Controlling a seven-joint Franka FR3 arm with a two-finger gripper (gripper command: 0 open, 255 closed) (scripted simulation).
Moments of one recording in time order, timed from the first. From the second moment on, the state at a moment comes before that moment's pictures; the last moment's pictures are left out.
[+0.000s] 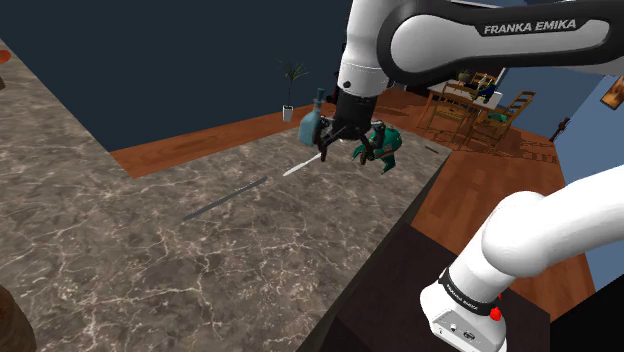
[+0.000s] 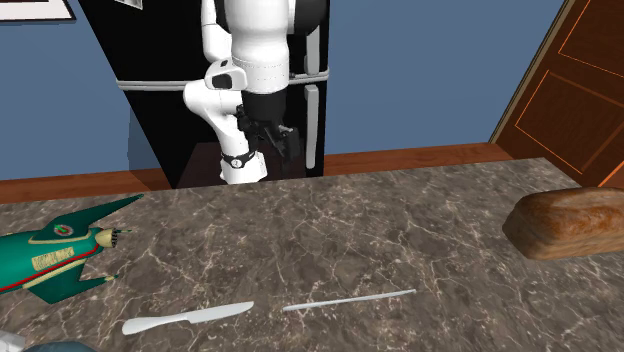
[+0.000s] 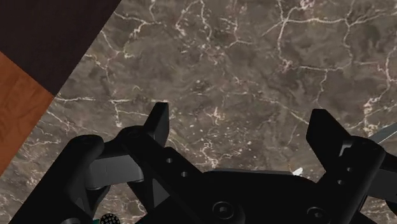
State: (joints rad) arm -0.06 -0.52 0.41 -2.32 0.16 1.79 1.04
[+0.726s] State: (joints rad) arm -0.16 -0.07 0.64 -2.08 0.01 1.99 1.62
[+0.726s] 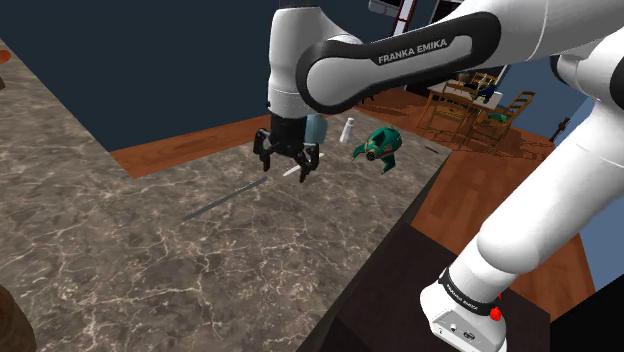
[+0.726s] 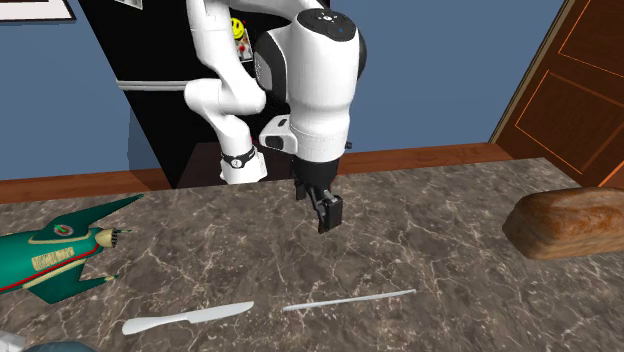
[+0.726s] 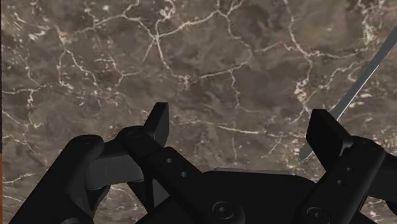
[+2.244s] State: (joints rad) arm -0.02 0.48 0.57 -1.70 -0.34 2.06 2.18
